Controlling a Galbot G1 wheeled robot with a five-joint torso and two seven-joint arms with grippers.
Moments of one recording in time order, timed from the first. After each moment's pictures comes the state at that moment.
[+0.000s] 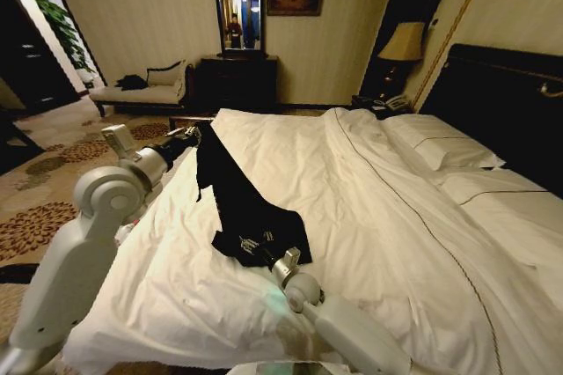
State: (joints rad) left arm 0.70 -0.84 -0.46 -2.13 -1.24 0.58 -0.32; right arm -0.91 1.17 -0.34 1.66 0.74 0.12 0.13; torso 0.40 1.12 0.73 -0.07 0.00
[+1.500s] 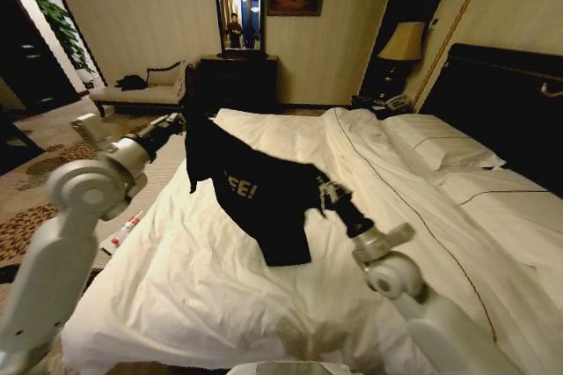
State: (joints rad) left arm 0.69 -0.77 -0.61 -2.19 -1.45 0.51 -0.33; right arm -1.25 0.88 0.44 2.30 0.92 0.19 -0.07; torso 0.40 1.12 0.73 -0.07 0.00
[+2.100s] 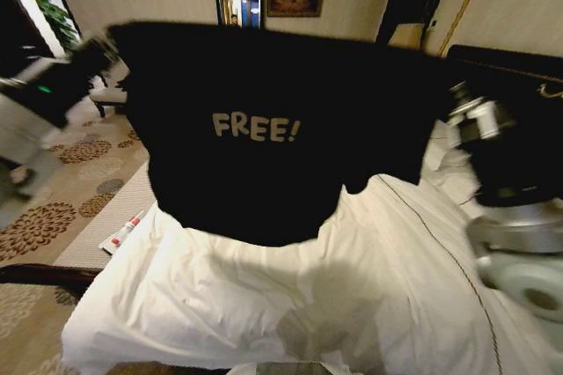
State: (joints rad) left arm 0.80 -0.57 -1.08 -2.38 -1.87 0.45 -0.33; right arm -1.42 0.67 1.26 2.51 1.32 0.15 0.01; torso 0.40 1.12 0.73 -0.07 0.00
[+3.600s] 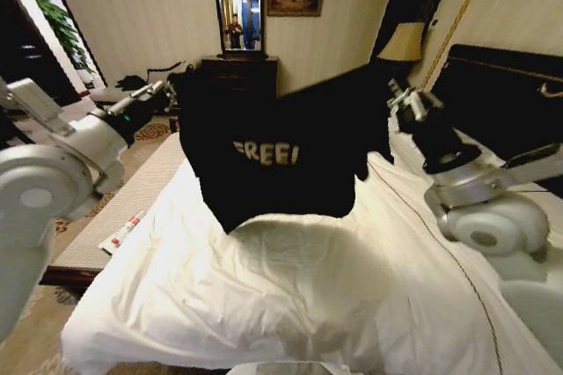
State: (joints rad) left arm 0.73 -0.63 -0.65 -2.34 -1.58 0.44 -0.36; right arm -1.15 0.63 0.70 2.40 1.16 0.13 0.01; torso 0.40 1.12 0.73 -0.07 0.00
